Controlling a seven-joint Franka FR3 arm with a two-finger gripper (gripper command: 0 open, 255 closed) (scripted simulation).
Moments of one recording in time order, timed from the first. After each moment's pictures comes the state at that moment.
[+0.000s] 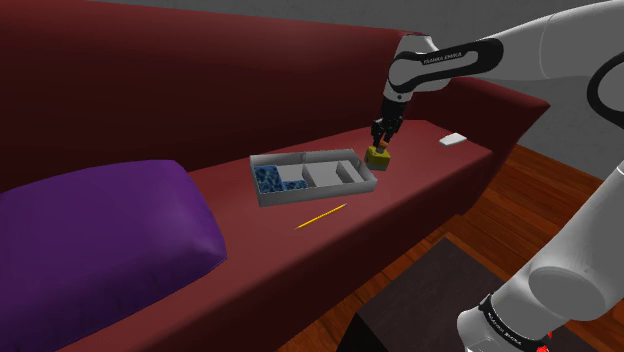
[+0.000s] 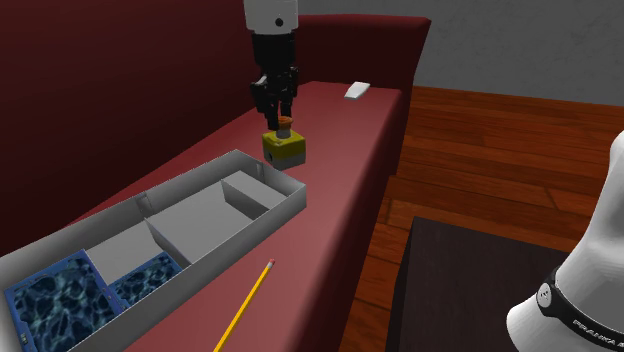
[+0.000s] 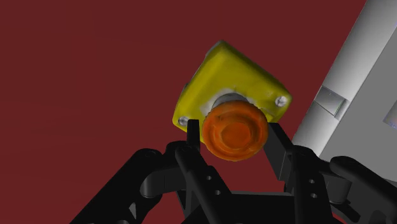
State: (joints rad) arm -0.07 0.07 -0.12 -1.94 0.00 2.02 -0.14
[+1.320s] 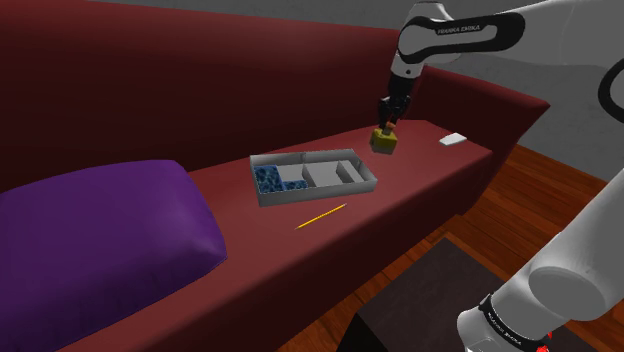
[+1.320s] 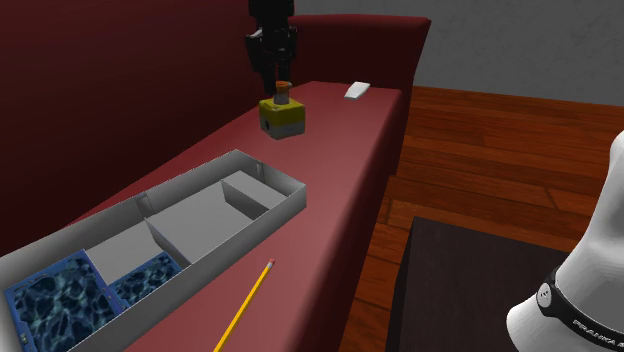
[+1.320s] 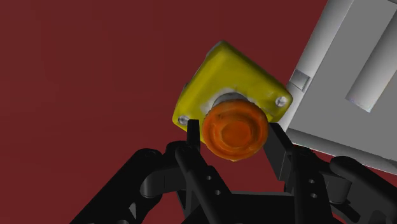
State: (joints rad) arm -0.07 0.04 -0.12 -1.80 -0.01 1.84 -0.14
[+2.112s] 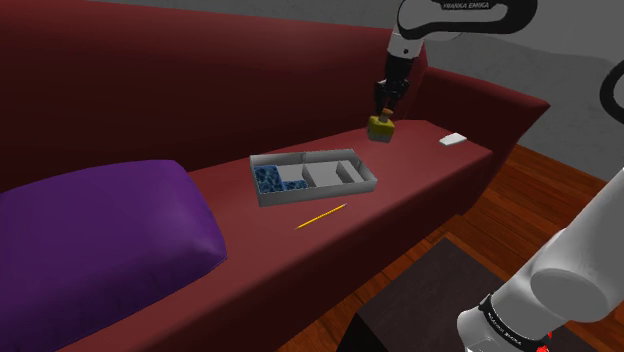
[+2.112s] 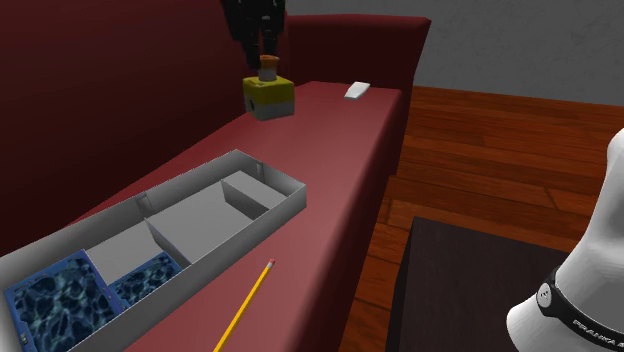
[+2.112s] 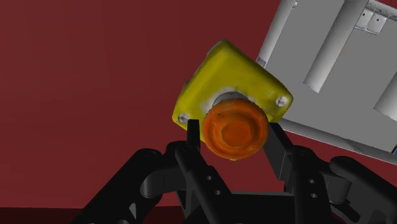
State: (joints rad) arm -0.03 0.04 -0.09 -1.66 -0.01 1.70 -0.07
